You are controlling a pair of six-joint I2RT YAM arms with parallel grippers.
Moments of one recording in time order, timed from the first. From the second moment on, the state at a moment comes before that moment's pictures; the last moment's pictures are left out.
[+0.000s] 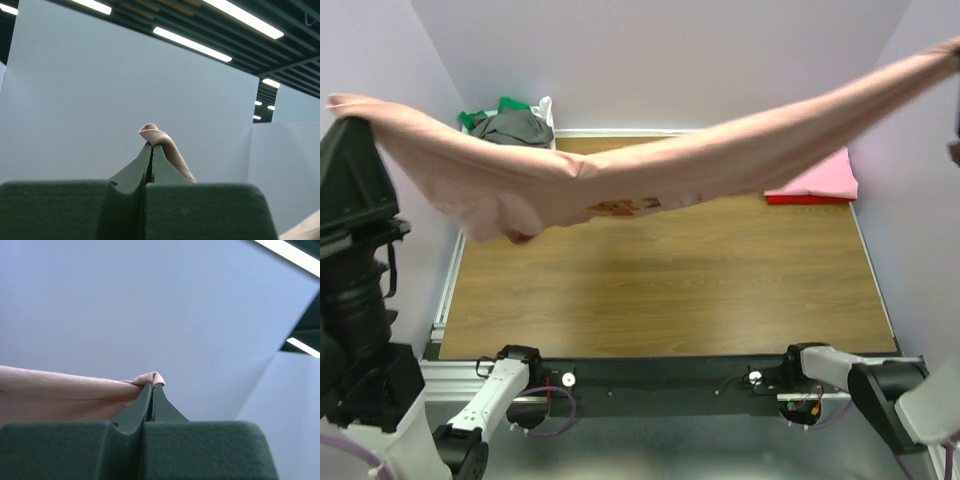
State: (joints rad) left arm -0.12 0.79 1.81 -0.06 0.04 -0.34; right arm 0.07 1.22 2.48 -0.63 -0.35 -0.41
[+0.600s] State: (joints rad) left arm -0.12 0.76 1.59 0.06 0.04 -0.34; right arm 0.07 1.08 2.09 -0.48 -0.22 -0.42
